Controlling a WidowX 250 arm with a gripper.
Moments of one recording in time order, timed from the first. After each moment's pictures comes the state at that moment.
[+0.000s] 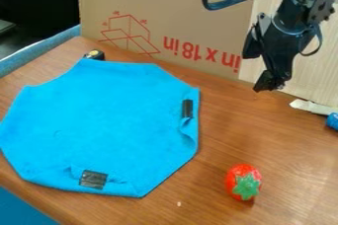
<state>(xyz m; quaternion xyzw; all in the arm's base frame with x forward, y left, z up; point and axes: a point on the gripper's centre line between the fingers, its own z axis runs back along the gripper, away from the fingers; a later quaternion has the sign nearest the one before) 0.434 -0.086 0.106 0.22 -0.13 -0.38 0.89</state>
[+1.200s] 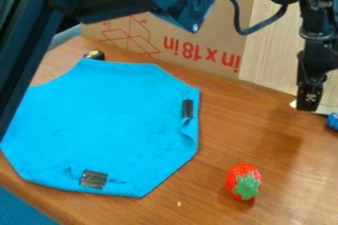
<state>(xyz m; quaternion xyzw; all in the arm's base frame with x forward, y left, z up) 0.462 -0.152 0.071 0.01 -0.13 -0.61 0.78</state>
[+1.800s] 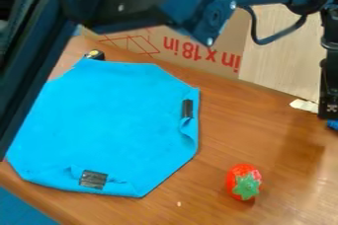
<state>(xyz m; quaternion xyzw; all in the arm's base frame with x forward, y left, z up) 0.461 -0.184 0.067 0.01 -0.15 -0.63 0.76</state>
